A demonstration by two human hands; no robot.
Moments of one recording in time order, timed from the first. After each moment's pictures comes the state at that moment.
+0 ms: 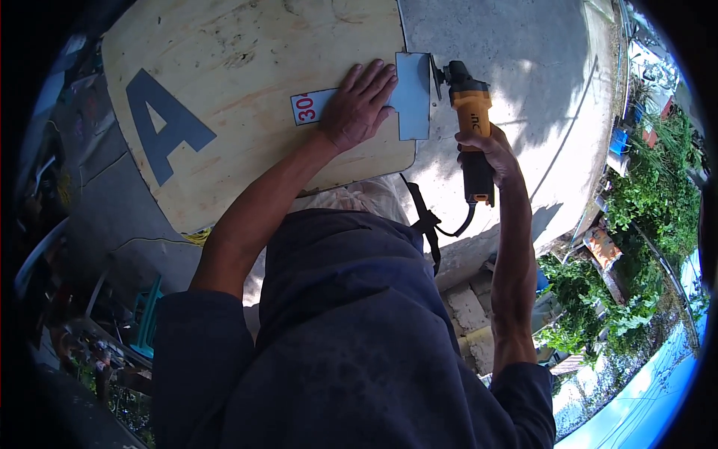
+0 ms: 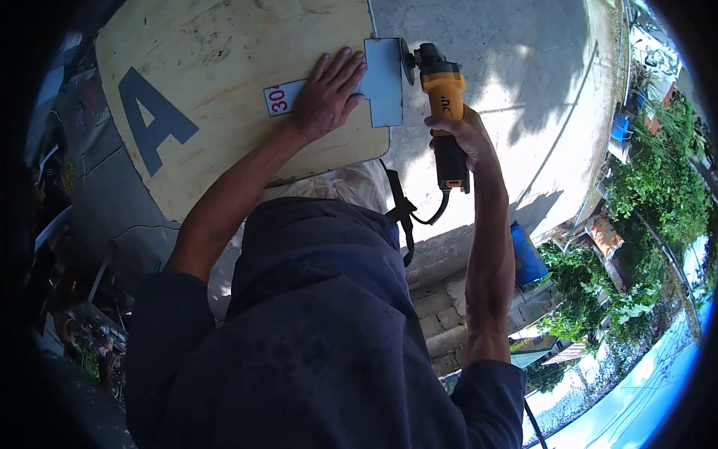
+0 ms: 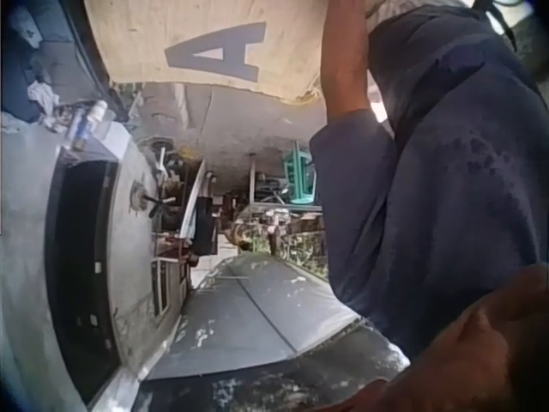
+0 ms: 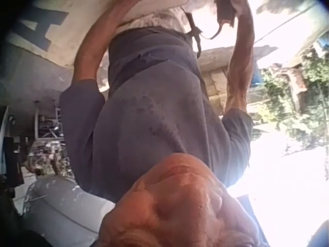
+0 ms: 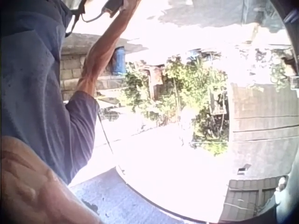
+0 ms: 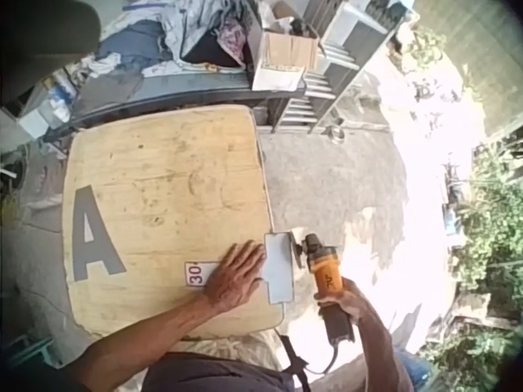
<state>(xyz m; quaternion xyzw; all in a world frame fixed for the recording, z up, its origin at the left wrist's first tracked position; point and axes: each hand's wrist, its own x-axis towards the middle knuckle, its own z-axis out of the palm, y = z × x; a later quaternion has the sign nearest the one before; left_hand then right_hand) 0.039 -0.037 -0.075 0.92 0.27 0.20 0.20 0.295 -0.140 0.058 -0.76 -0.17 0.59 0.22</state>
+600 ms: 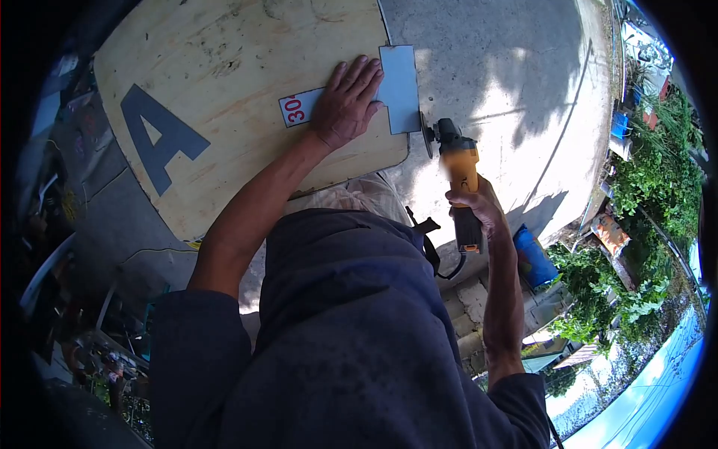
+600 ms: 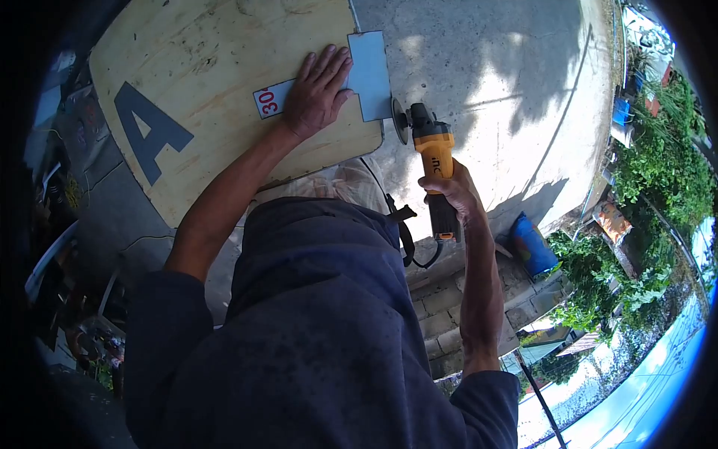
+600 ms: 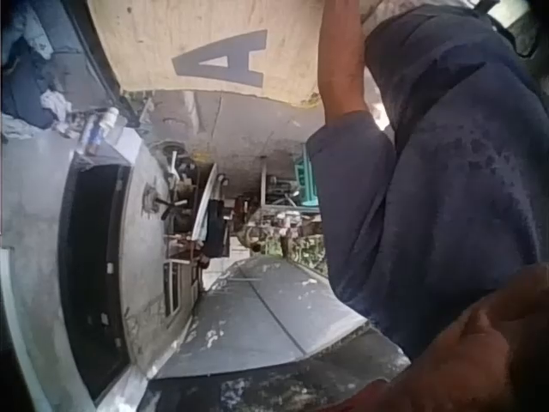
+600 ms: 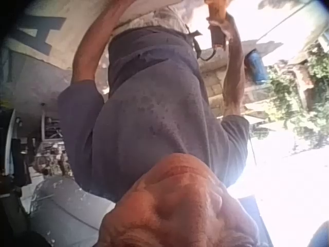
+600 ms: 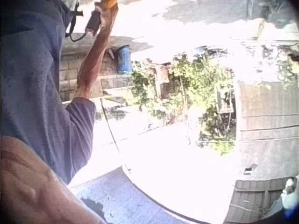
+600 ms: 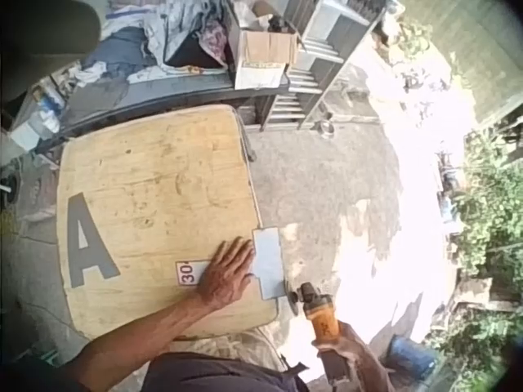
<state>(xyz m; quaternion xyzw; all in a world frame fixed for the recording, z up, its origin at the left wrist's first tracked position) 0.040 -0.040 -0.081 0.92 0.28 0.20 0.20 0.268 -0.250 0.073 -0.77 -0.09 0.60 0.21</state>
